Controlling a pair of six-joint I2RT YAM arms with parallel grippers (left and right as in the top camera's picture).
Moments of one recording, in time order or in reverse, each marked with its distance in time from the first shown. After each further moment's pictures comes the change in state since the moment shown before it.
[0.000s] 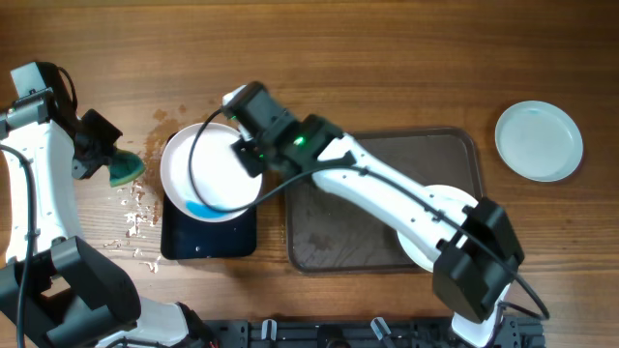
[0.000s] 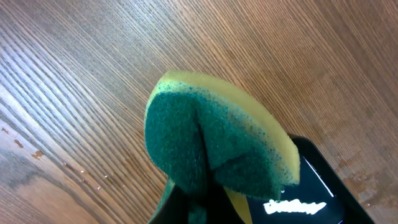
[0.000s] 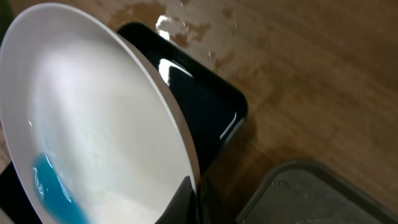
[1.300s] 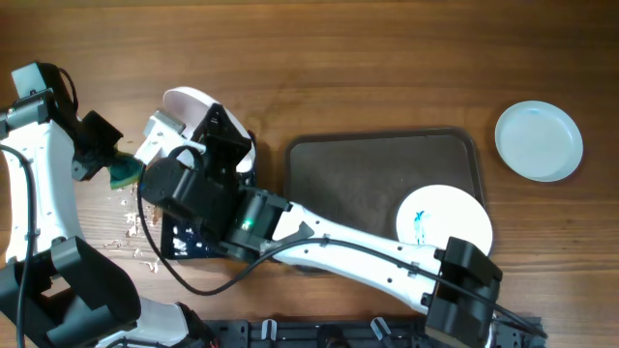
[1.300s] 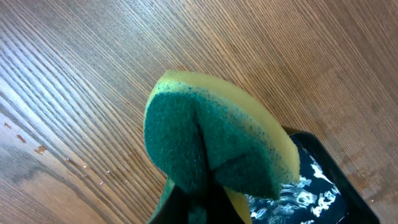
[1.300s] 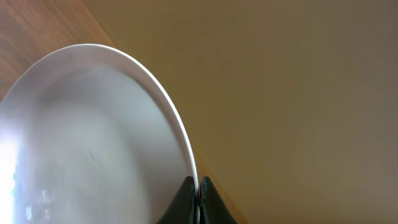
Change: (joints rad) left arm 0.000 0.000 0.000 -0.017 0.000 0.003; right arm 0.307 0.000 0.021 0.451 1.003 -0.729
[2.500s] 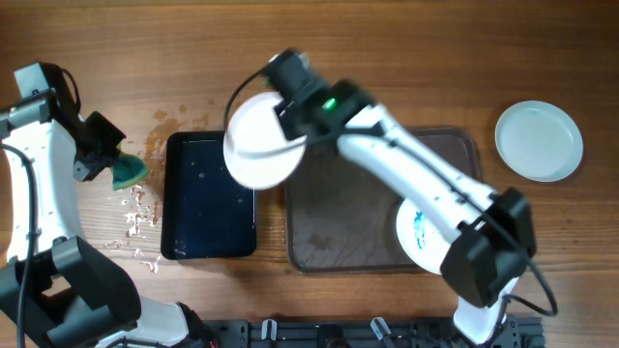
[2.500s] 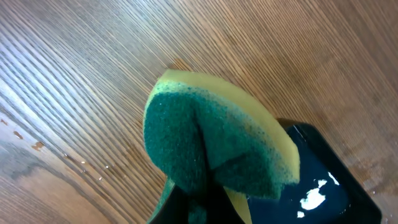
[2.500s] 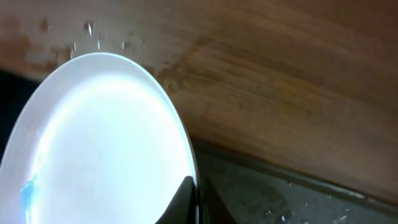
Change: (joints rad) left arm -0.019 0.000 0.000 -0.019 0.011 0.008; right arm -0.517 0.004 0.093 -0.668 -0.912 0.855
